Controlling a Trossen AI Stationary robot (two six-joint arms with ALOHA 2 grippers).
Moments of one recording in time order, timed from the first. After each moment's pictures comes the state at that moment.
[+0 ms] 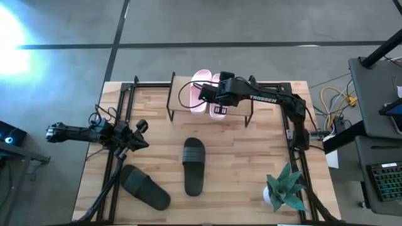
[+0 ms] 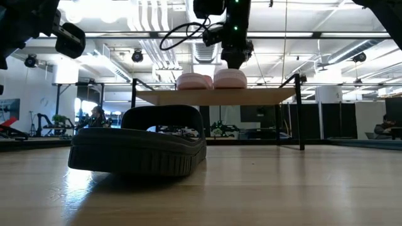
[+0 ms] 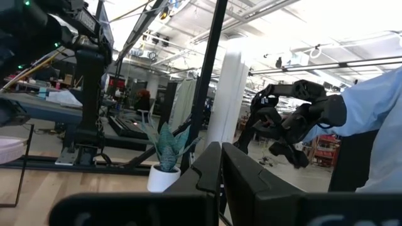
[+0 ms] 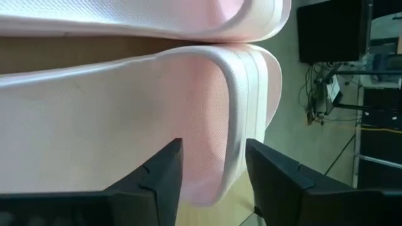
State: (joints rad) left arm -0.08 0.14 0.00 0.44 0.29 -0.33; right arm -0.22 1.99 1.98 -1.31 0.67 -0.13
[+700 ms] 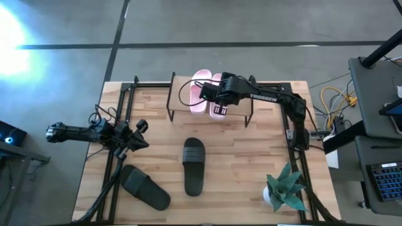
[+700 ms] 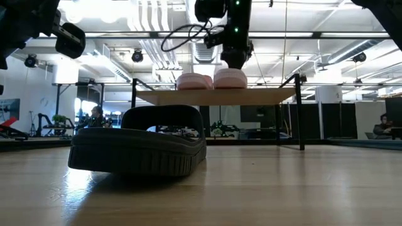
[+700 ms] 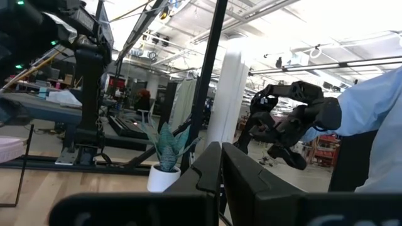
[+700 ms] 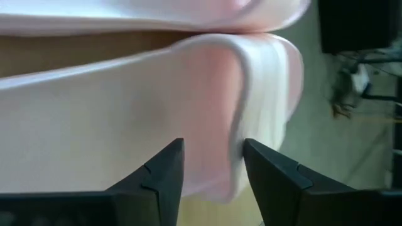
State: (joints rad) left arm -0.08 0.14 0.00 0.44 0.29 -0.33; right arm -0.25 1.99 1.97 -1.32 0.61 -0.07
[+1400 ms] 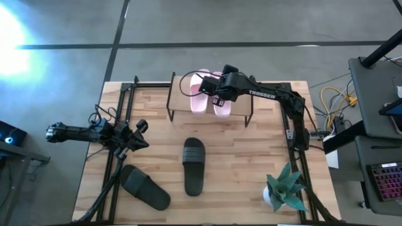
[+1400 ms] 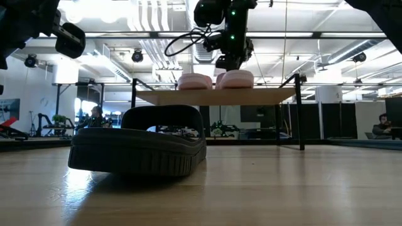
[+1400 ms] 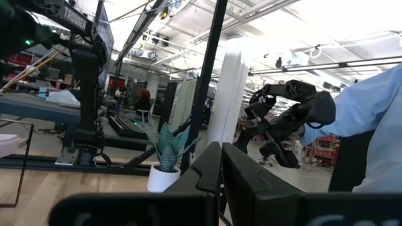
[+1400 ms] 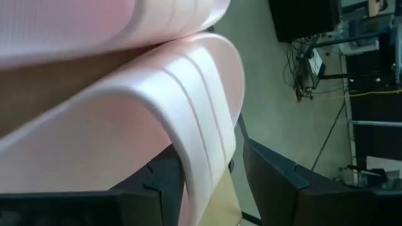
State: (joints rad) left arm -0.08 0.14 0.00 0.44 0.29 -0.33; right arm -0.30 2.01 1.97 -1.23 0.76 -0.04
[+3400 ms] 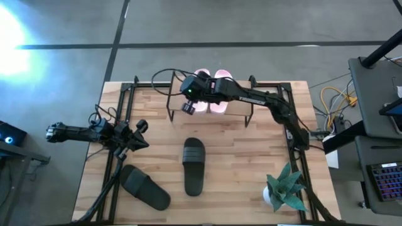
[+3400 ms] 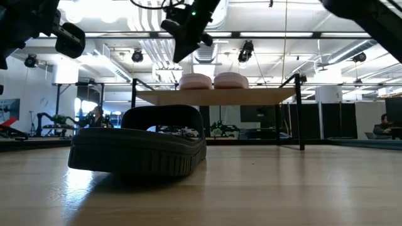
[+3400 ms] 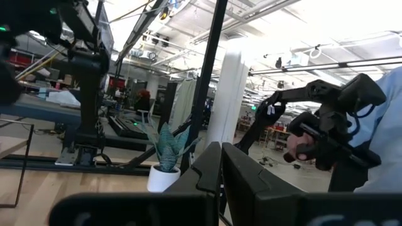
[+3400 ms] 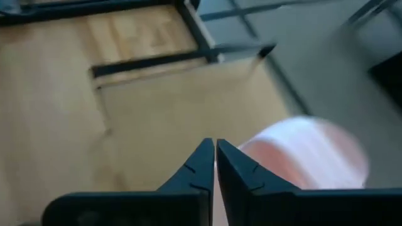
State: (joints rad) left arm -0.08 0.14 0.00 0.44 0.29 -0.33; right arm -0.19 2.20 2.32 -0.95 0.39 0.01
